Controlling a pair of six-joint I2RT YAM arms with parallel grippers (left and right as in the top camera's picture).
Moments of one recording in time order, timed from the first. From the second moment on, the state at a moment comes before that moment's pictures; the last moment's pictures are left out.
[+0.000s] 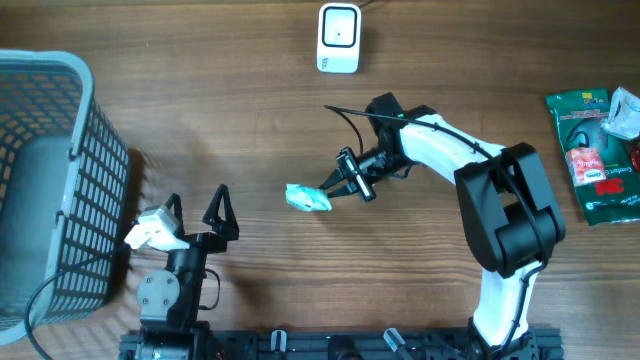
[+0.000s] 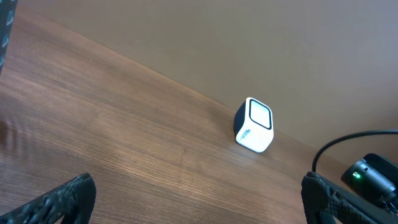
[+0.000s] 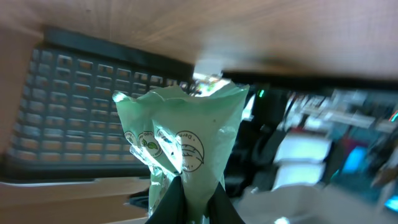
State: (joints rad) left arm -0.06 0.01 0.01 -0.07 0.00 -0.51; right arm 0.40 2.07 1.28 -0.84 -1.27 1.31
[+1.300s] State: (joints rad) left arm -0.06 0.01 0.01 -0.07 0.00 -0.51; right arm 0.26 2.08 1.28 -1.38 -1.29 1.96
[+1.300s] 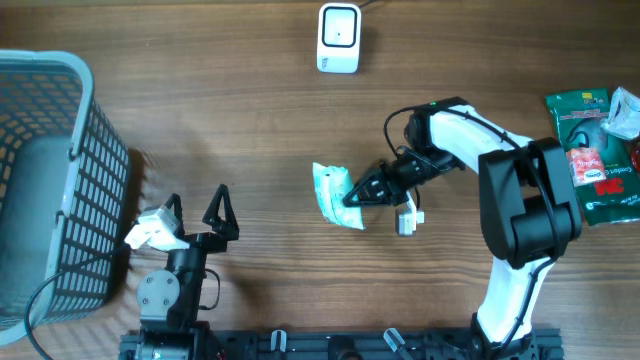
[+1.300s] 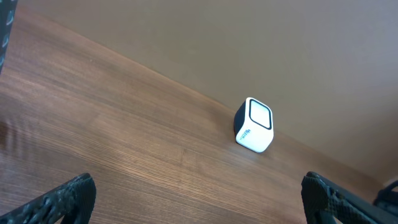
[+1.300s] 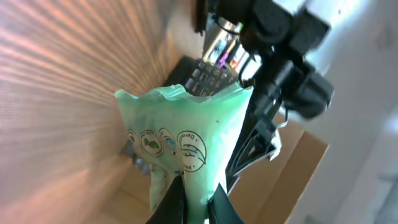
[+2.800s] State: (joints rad) left arm -0.06 0.01 0.01 -0.07 0.00 -0.51; right arm 0.34 2.32 1.76 -0.07 -0.31 1.71
